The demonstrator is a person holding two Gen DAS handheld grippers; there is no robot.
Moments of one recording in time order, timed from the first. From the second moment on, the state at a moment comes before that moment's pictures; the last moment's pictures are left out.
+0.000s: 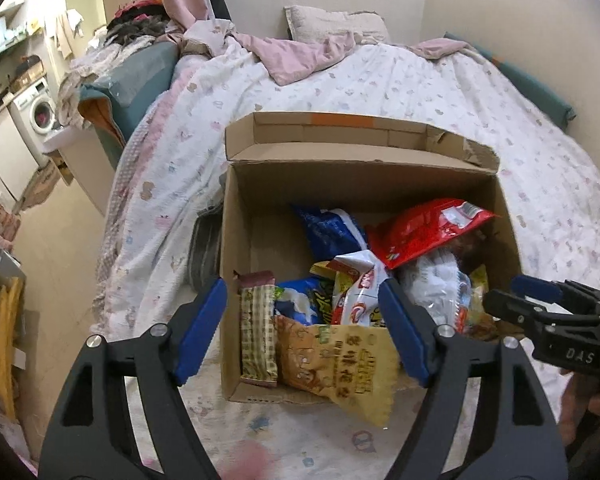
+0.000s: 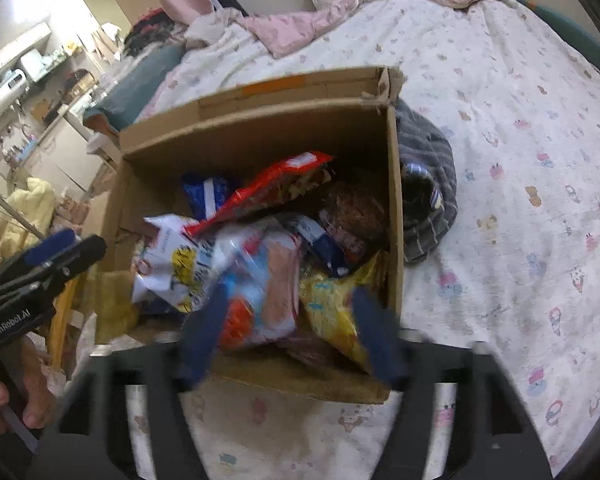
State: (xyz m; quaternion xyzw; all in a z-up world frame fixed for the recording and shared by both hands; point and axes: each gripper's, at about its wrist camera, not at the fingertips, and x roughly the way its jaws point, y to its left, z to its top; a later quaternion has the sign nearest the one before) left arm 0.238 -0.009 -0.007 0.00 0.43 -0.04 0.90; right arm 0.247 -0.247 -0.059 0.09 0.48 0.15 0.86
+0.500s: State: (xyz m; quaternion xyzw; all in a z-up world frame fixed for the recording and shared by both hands) left arm 0.189 0.007 0.025 -0.03 0.38 -0.01 0.92; right arm 0.195 -0.260 0.004 0.10 0.36 0.14 0.91
